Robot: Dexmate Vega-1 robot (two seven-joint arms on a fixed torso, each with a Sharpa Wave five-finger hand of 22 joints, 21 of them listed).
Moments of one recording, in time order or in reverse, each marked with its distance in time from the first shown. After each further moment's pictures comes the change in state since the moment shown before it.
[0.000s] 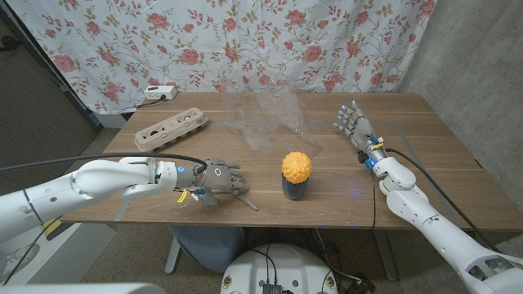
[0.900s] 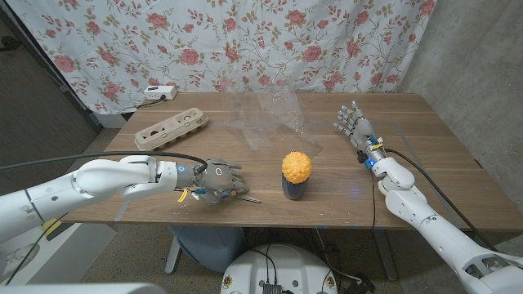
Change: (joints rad) left arm -0.011 -0.004 0.009 0.013 -0.022 -0.027 0.004; left_hand 0.066 0.040 0.010 -0.027 0.000 0.072 -0.015 0.015 0.000 0.214 -0.045 0.074 0.008 0.074 -0.041 0.017 -0.005 0.006 -0.005 0.000 0.000; right arm 0.009 0.015 -0.001 0.026 0.004 0.011 0.006; right_hand 0.000 0.000 0.000 0.000 0.000 0.005 -0.006 0.000 0.000 0.003 -0.003 0.000 0.000 -0.009 0.002 0.000 0.000 -0.005 -0.005 0.000 0.000
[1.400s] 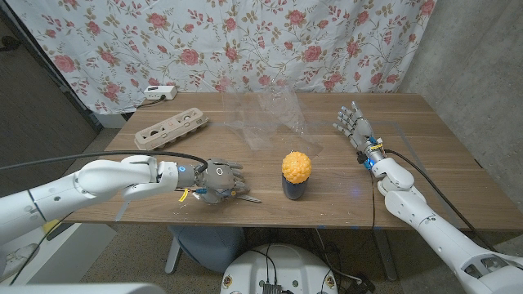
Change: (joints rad) left arm -0.009 -0.015 0.012 0.015 -0.001 -0.019 0.011; left_hand 0.009 -0.001 0.003 0.003 0.000 0.027 -0.009 0.000 0.000 0.063 0.005 0.037 0.007 0.020 -0.009 -0.005 0.003 0.005 -0.005 0.000 0.000; right arm 0.000 0.003 -0.001 0.004 0.001 0.001 -0.001; right_hand 0.000 0.000 0.000 0.000 0.000 0.000 0.000 0.000 0.000 0.000 0.000 0.000 0.000 0.000 0.000 0.000 0.000 0.000 0.000 0.000 0.000
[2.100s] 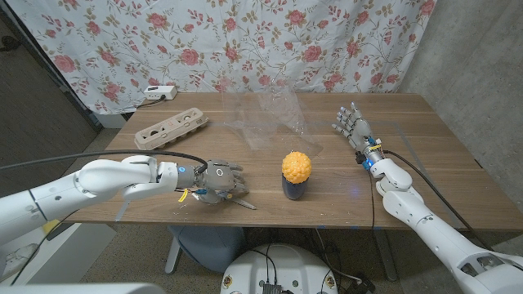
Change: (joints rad) left arm -0.007 -0.005 0.004 0.014 -0.018 -0.025 0.018; left_hand 0.126 0.046 -0.004 -0.005 0.006 0.079 -0.003 0.003 -0.001 0.119 0.001 0.095 0.034 0.062 -0.016 0.017 0.013 0.032 -0.007 0.000 -0.003; right arm 0.011 0.017 -0.003 0.027 0.005 0.008 0.011; right_hand 0.000 0.000 0.000 0.000 0.000 0.000 0.000 0.000 0.000 0.000 0.000 0.000 0.000 0.000 0.000 0.000 0.000 0.000 0.000 0.000 0.000
